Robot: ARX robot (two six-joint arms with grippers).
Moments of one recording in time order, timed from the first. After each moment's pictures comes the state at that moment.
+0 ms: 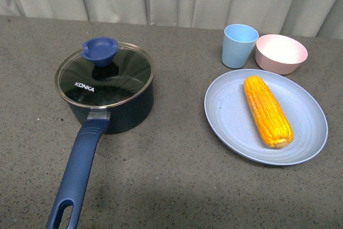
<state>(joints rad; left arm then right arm) 0.00 0.00 0.02 0.00 0.00 0.00 0.00 0.00 0.01 0.00 0.00 0.00</state>
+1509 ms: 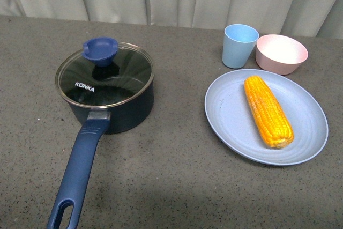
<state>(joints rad) 0.00 0.00 0.02 0.00 0.00 0.00 0.00 0.00 0.01 0.00 0.00 0.00</state>
